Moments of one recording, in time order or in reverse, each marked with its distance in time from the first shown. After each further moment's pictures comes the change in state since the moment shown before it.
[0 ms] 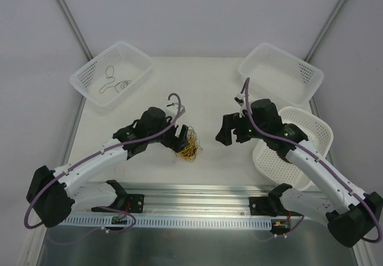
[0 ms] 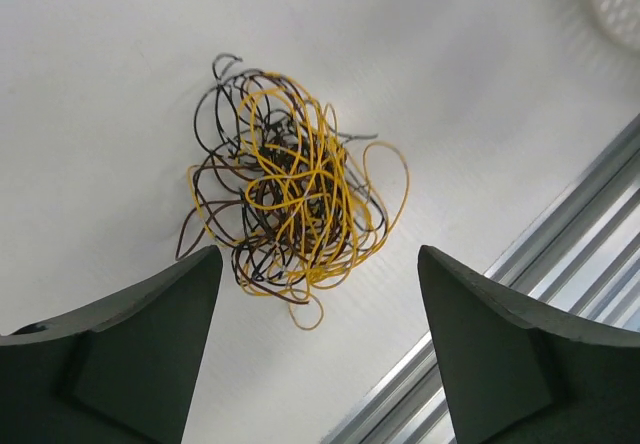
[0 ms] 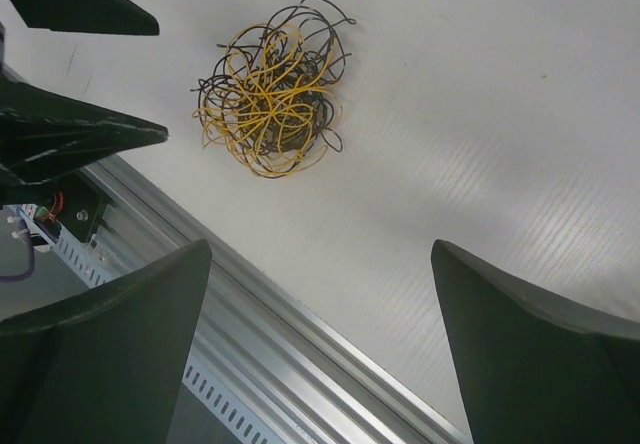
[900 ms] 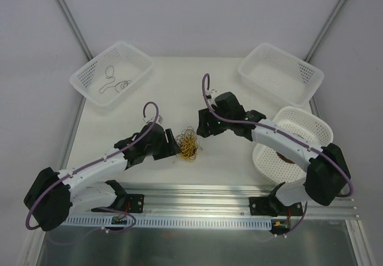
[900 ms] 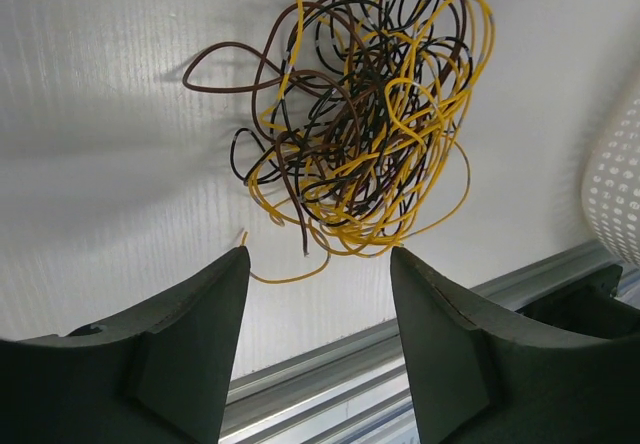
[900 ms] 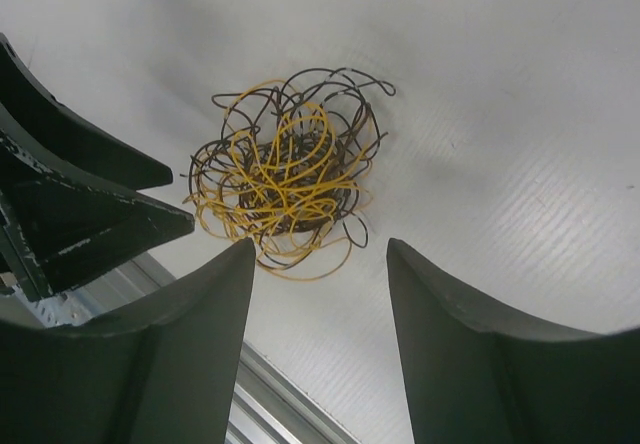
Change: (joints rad) left arm 0.000 -0.127 -0.248 0.043 -0.173 -0.771; right arm 0.159 0.394 0.108 0.224 0.086 0.026
